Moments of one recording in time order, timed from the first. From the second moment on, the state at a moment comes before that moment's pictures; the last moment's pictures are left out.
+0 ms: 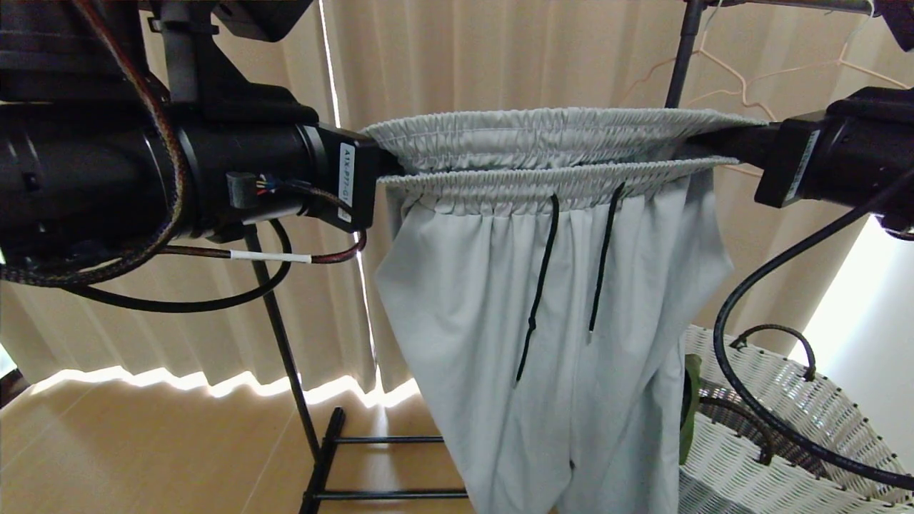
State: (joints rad) left arm -0.69 1.50 -1.31 -0.03 0.15 0.13; right arm 0.43 1.38 -1.13 -0.21 0.01 0.00
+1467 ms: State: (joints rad) left arm -0.69 1.52 -1.36 -0.03 0.15 0.13; right arm 0.38 1.40 -1.16 -0.21 0.02 0.00
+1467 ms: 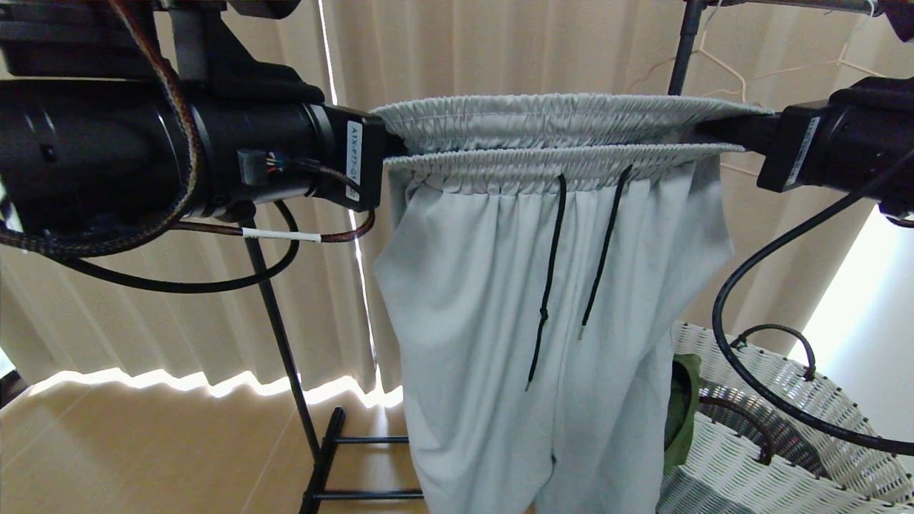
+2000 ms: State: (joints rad) left arm -0.69 1.60 -1.43 -0.04 0.21 0.12; right arm 0.39 1.27 -1.11 -0.01 0.04 0.00
